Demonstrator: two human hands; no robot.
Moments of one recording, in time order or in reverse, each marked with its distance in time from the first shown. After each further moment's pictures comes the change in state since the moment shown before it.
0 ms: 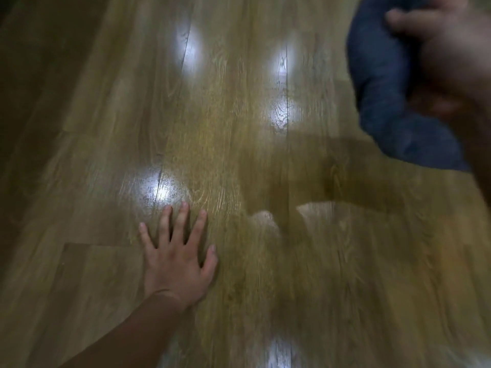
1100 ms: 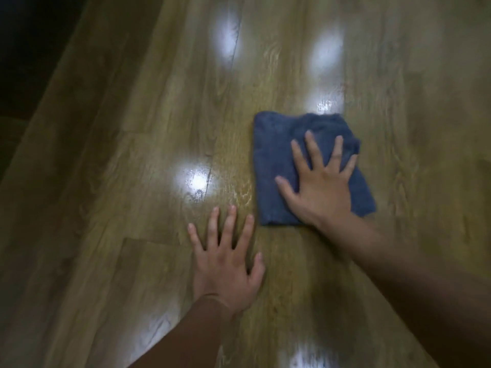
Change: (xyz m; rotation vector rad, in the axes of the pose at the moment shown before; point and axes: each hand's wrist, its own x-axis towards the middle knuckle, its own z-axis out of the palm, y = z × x) left_hand 0.004 -0.003 0.008 0.007 0.046 0.017; right_hand -0.037 0.211 0.132 -1.248 -0.294 -0.260
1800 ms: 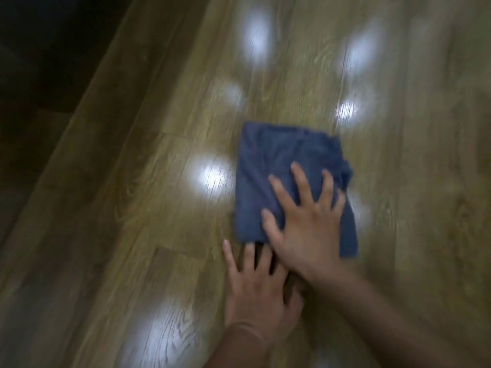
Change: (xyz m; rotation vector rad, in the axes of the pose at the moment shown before) left_hand -0.002 0.000 -0.004 -0.083 0.047 -0.002; right_hand -0.015 -0.097 0.013 0.162 0.113 -0.066
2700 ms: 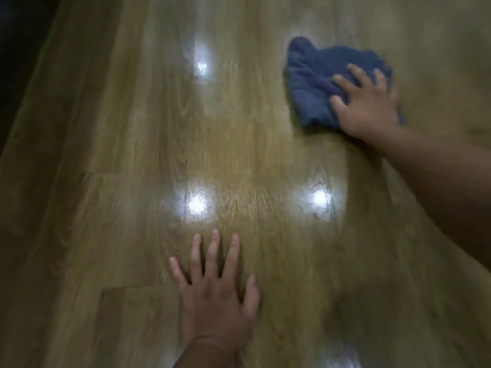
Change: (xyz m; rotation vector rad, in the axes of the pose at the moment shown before) left_hand 0.003 -0.001 0.003 0.075 -0.002 0.025; right_hand 0.115 0.242 -0.067 -0.057 -0.013 0.406
